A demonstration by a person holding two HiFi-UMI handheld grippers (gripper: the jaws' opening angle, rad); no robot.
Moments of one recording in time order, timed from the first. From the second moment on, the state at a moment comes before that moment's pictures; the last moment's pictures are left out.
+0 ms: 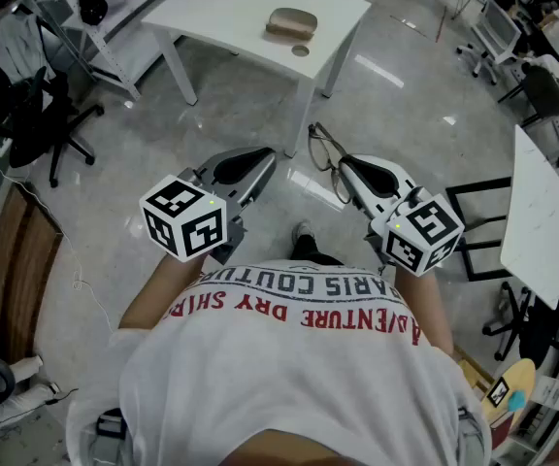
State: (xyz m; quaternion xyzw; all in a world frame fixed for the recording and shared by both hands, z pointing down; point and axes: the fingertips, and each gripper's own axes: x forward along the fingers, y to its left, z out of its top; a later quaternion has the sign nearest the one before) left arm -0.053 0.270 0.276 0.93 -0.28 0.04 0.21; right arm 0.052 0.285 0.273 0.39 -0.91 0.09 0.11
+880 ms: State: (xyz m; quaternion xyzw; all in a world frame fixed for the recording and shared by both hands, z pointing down) left arm -0.047 0.225 0.294 0.92 -0.31 0.05 0.22; right arm 0.063 0.227 0.294 0.37 -0.92 0.11 0.09
